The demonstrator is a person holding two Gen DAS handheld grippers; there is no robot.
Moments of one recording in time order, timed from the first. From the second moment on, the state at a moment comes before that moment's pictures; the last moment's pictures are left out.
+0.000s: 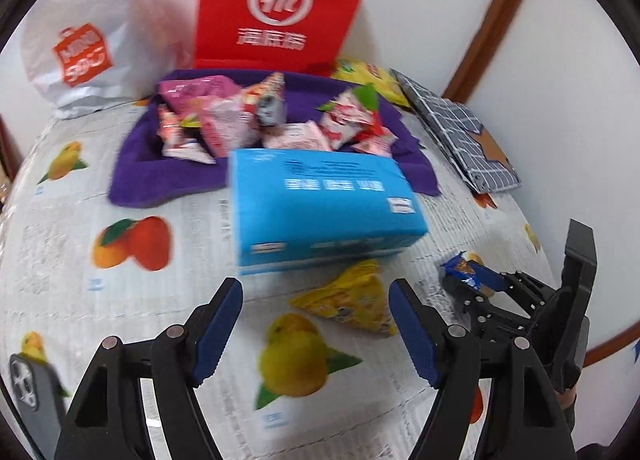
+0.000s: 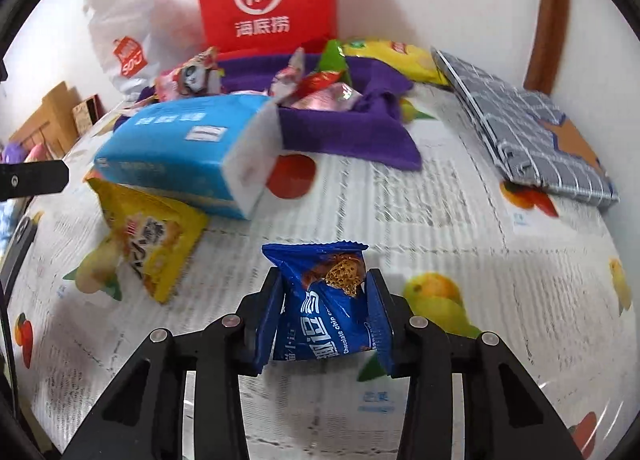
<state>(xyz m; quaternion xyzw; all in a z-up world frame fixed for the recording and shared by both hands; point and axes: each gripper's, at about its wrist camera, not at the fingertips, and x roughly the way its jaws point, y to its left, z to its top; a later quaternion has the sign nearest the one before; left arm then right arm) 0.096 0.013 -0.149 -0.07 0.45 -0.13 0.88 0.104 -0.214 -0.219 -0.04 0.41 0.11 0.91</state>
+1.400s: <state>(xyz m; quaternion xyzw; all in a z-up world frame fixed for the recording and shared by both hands) 0.067 0.056 -0.204 -0.01 0.44 -0.01 0.90 0.106 -0.196 -0.223 -0.03 0.41 0.12 0.91</state>
